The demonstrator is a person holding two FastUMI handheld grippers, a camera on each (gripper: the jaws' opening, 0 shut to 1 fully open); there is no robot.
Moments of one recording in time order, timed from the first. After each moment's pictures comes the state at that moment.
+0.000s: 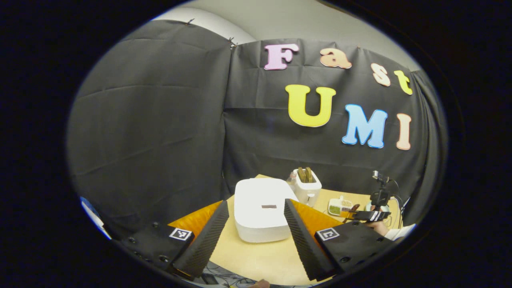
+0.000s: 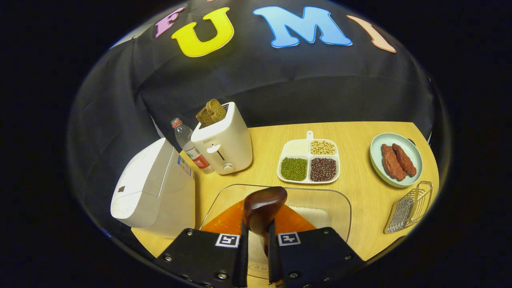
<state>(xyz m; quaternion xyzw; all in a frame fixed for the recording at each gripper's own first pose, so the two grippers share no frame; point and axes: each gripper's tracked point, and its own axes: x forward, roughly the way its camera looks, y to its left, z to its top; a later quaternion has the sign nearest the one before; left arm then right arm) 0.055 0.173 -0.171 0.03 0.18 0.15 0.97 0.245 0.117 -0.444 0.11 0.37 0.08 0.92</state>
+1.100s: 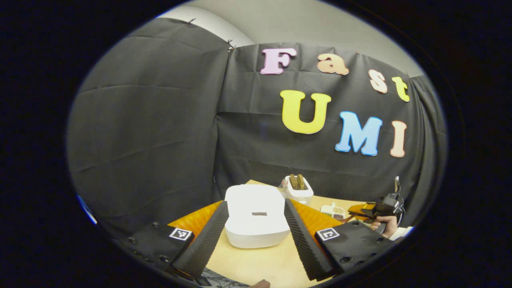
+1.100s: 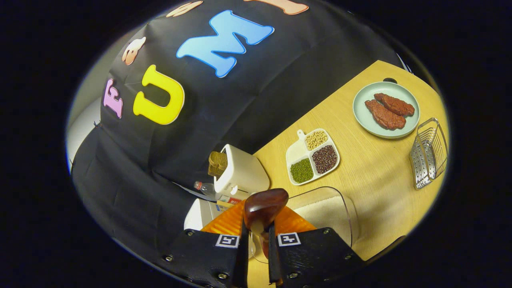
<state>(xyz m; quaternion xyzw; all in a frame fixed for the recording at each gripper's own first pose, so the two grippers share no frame) 0.076 0.161 -0.164 0.01 0.15 0.12 0.98 0.250 0.078 -0.359 0.40 0.31 0.05 0.86</state>
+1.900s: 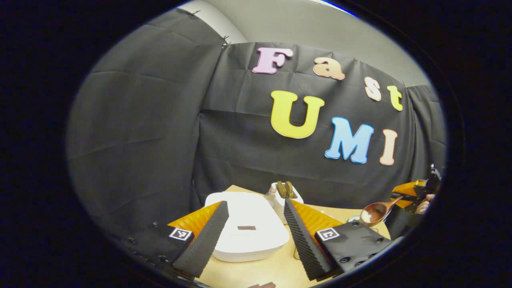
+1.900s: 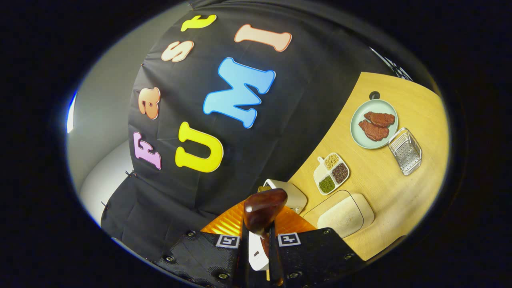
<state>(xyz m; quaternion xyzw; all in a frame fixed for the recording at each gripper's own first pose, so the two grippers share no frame) 0.159 0.183 -0.199 -0.03 0.14 0.05 0.99 0.168 0.038 -0.177 0.51 0.17 0.04 0.84</state>
